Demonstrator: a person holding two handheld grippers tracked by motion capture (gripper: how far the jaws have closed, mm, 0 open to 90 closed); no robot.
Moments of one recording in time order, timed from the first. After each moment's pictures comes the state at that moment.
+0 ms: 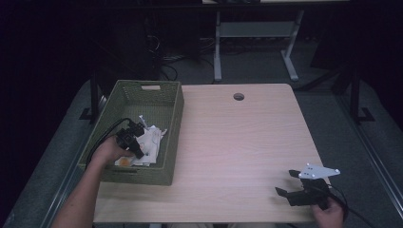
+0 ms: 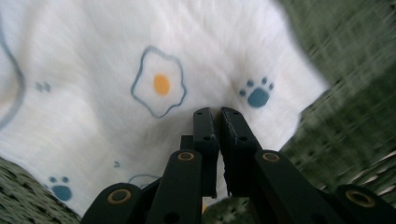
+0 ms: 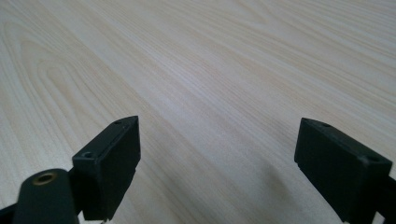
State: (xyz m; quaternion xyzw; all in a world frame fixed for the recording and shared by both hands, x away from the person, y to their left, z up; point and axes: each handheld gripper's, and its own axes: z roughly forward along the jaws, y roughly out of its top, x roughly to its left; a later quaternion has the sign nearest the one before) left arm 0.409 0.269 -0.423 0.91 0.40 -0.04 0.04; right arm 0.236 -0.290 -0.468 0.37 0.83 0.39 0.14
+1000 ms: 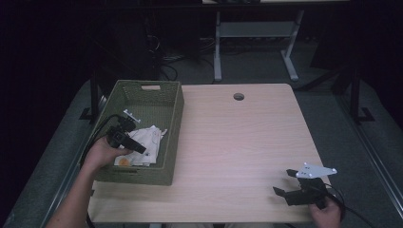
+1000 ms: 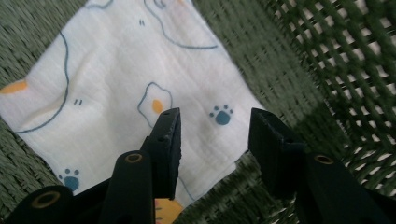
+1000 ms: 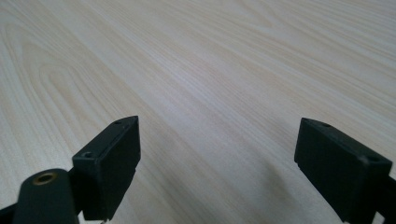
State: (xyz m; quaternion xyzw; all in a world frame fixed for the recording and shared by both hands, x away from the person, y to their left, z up) left arm 0.386 0.283 -0.379 0.88 0.43 0.01 0.18; right arm 0.237 -0.283 -0.468 0.37 0.83 0.39 0.14
